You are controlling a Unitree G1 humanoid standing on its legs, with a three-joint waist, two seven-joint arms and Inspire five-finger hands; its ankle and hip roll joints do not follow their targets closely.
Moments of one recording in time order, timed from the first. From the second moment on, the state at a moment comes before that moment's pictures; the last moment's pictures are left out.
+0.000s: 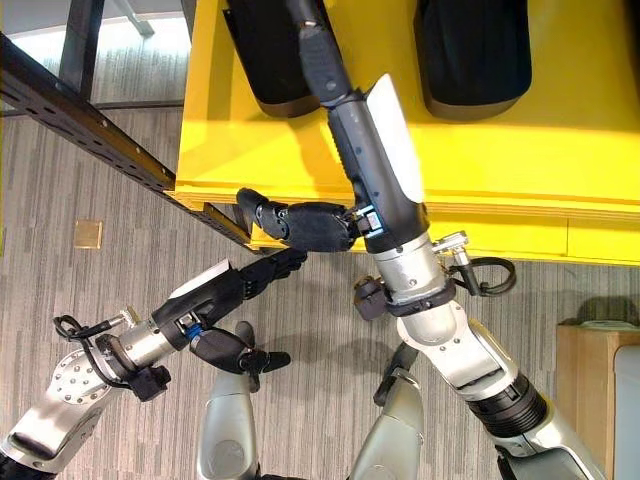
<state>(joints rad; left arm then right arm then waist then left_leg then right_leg) 0.01 0.76 -0.20 -0.36 -0.38 -0.14 -0.42 -0.48 -0.69 0.38 -0.42 0.03 -0.25 -0.33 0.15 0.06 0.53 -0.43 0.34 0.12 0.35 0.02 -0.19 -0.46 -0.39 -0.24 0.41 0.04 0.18</state>
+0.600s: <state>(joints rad) 0.00 0.72 -0.25 -0.32 -0.37 -0.14 -0.38 -0.55 -0.63 0.37 -0.30 -0.12 -0.18 -0.51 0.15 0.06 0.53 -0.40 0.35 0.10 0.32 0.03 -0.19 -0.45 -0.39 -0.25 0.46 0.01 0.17</state>
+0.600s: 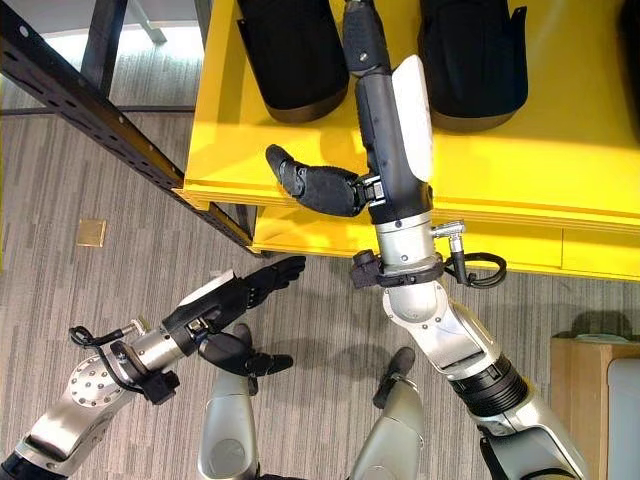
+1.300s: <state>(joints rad) -0.02 0.72 -0.24 -0.32 -0.38 -0.13 -0.40 -0.58 -0.59 0.34 -0.22 -0.12 -0.07 -0.53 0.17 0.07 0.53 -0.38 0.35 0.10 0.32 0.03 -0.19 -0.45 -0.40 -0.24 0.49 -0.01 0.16</state>
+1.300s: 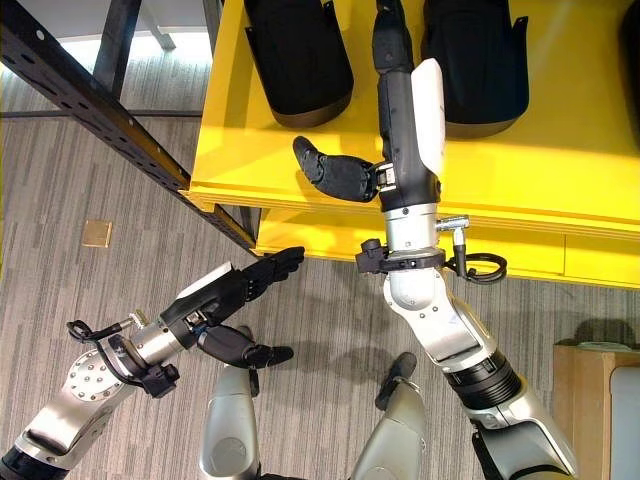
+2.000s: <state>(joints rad) -0.41 0.60 -0.44 -0.02 -0.30 0.01 -0.32 -0.75 -0.47 0.46 0.09 0.01 0.03 -0.58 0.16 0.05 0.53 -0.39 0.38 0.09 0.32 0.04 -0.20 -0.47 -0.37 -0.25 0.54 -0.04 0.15</state>
